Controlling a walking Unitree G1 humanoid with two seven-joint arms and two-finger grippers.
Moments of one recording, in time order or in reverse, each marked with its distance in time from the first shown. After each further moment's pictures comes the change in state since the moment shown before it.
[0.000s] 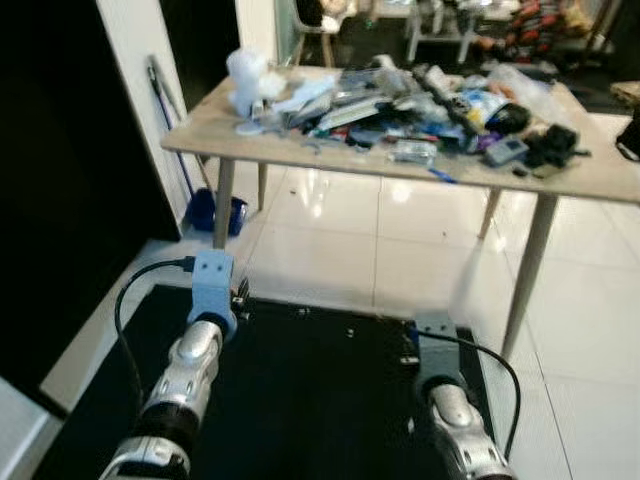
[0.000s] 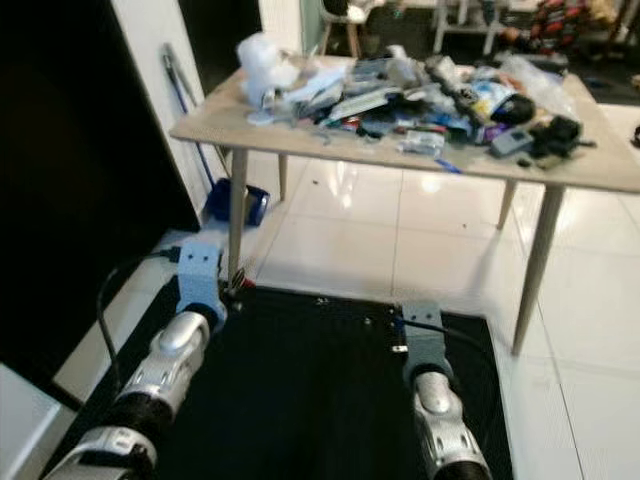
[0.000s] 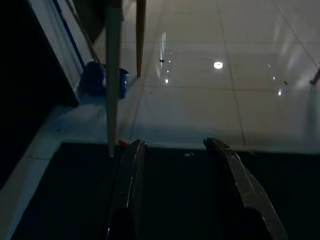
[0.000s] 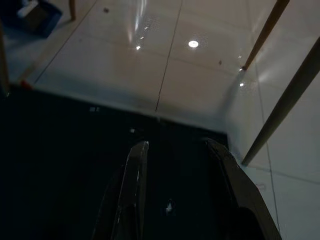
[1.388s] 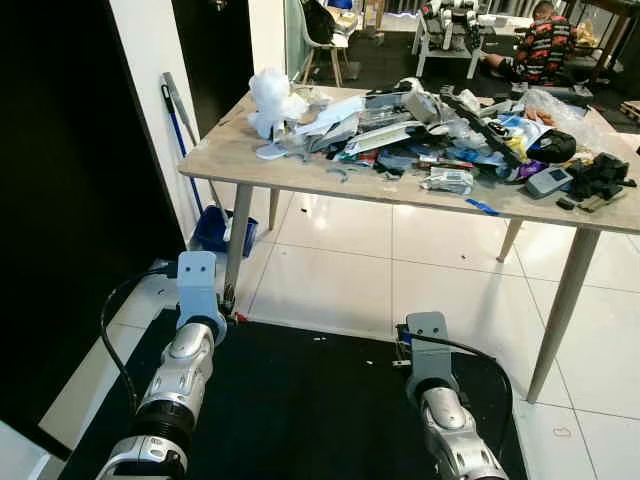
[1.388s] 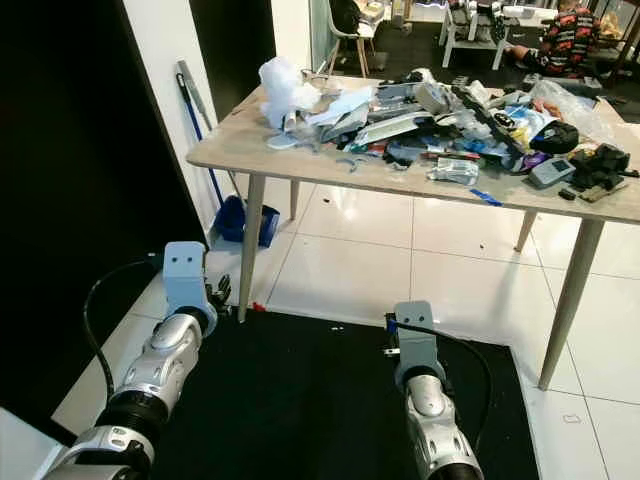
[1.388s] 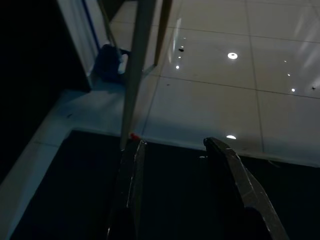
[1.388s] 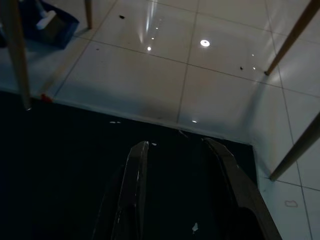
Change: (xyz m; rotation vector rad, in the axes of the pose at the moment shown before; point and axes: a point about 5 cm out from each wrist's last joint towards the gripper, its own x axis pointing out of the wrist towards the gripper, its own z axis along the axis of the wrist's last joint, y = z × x) left arm 0.000 0.009 -0.006 -0.083 0.083 0.070; right arm -0.003 0.009 -0.004 0.014 0.011 0.022
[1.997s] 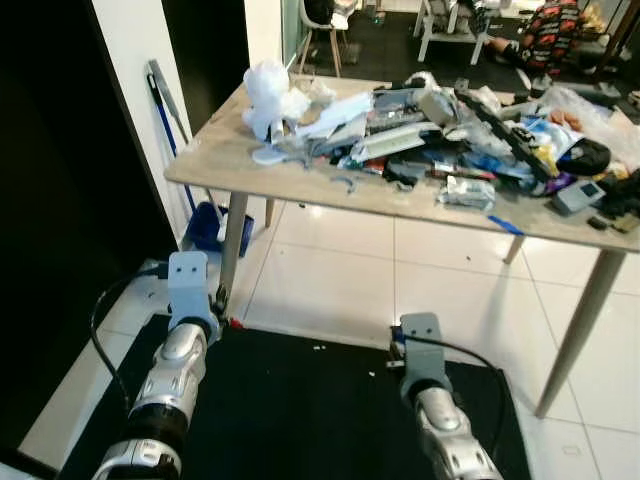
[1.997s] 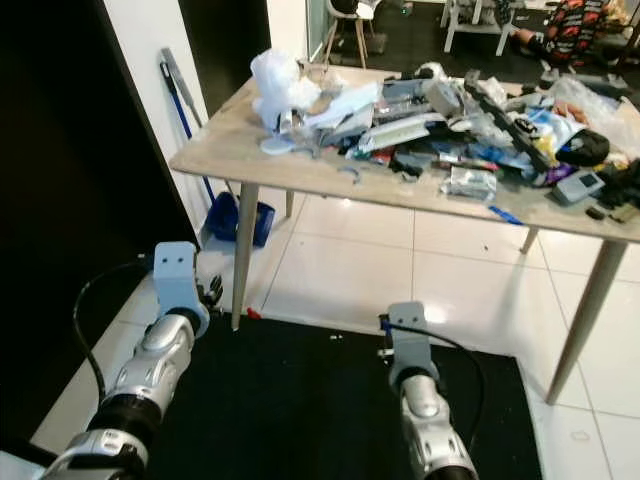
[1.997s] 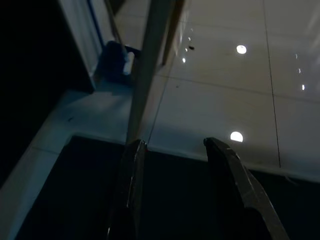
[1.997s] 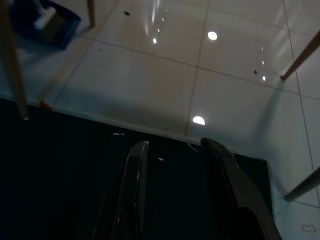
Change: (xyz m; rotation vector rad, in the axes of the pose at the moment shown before) left arm -0.003 0.003 -0.001 -0.005 0.002 0.007; right arm -0.002 -0.002 -0.002 -0.003 0.006 0.008
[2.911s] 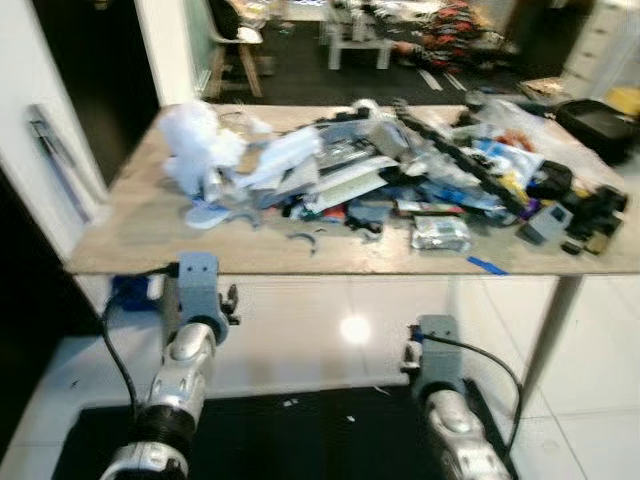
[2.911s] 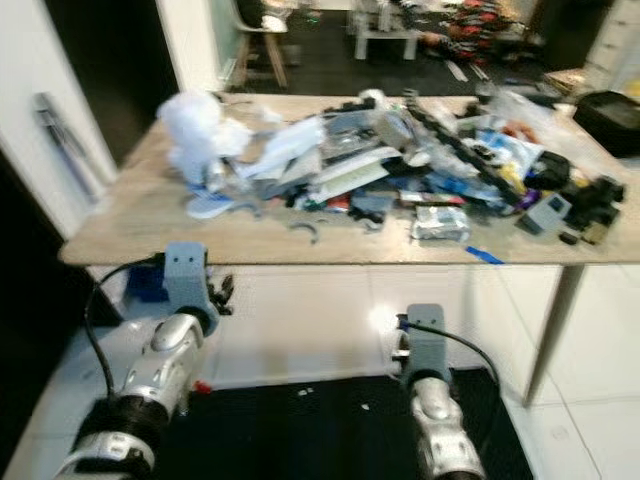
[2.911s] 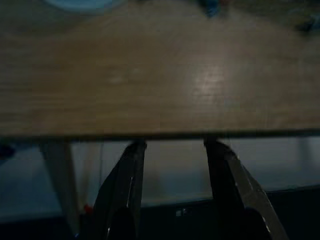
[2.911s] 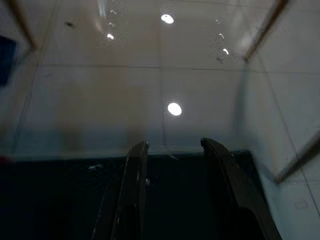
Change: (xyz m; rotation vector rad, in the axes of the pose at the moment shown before) left arm -0.003 -0.005 -0.001 -0.005 0.003 -0.022; right arm -0.006 0.011 0.003 0.037 -0.004 0.066
